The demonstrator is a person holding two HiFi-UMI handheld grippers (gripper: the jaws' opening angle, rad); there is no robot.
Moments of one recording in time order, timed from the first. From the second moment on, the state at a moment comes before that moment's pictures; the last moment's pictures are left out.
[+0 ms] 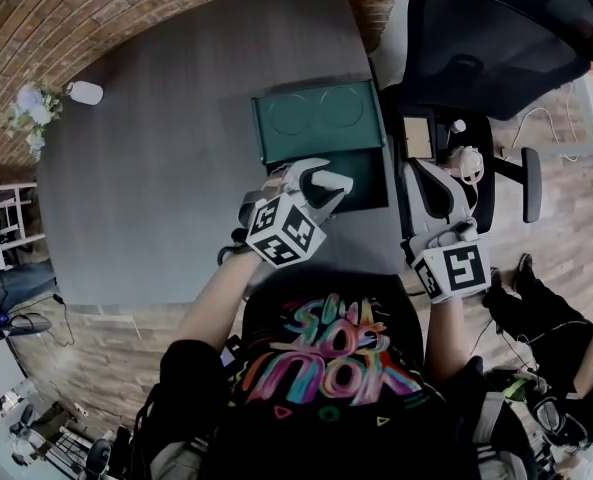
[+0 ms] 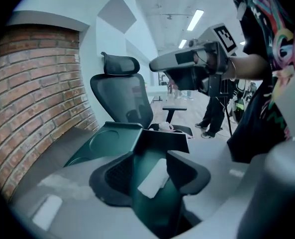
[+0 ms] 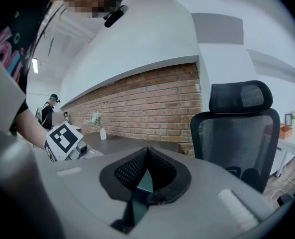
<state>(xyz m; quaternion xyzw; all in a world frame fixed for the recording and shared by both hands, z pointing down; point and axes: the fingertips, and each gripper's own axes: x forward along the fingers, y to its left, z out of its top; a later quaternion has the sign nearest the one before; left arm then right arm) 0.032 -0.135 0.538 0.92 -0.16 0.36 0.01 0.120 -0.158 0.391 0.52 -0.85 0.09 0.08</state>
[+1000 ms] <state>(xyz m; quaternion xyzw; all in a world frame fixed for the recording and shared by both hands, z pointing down) 0.034 -0.117 0.630 0.84 -0.06 0.54 -0.02 0.140 -0.154 0.396 0.54 -0.84 0.10 0.07</state>
